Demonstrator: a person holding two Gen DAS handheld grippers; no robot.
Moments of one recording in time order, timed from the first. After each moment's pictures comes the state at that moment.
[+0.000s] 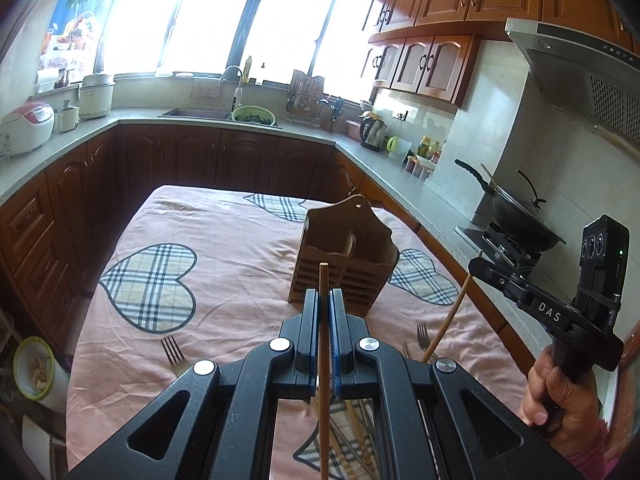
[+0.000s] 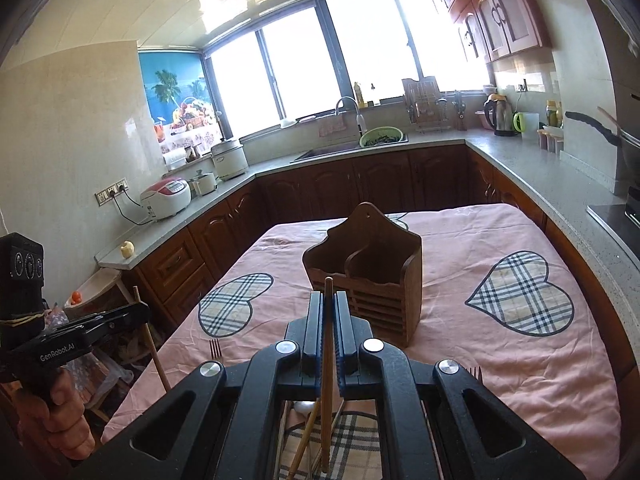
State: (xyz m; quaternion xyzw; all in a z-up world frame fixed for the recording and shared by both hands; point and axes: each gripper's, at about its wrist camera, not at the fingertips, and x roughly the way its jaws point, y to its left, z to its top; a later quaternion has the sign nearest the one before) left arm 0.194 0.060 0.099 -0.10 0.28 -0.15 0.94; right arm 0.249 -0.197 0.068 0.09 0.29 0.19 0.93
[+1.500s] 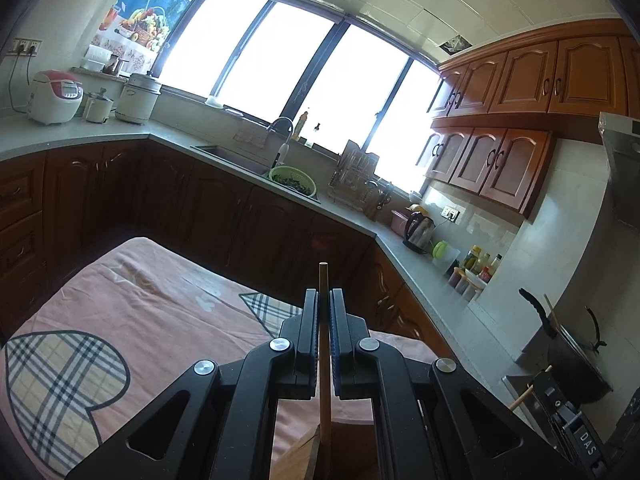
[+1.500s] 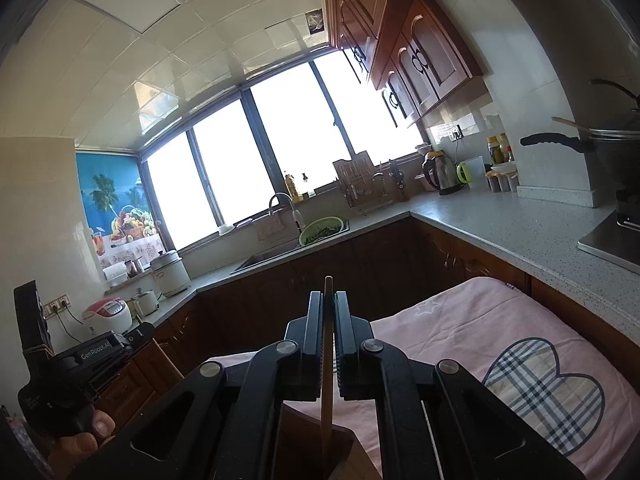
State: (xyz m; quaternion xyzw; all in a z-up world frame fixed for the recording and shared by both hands) left arm 0.486 -0.013 -0.034 -0.22 0.17 -0.07 0.96; right arm 0.401 -0.238 0.041 0.19 0.13 0.07 0.97
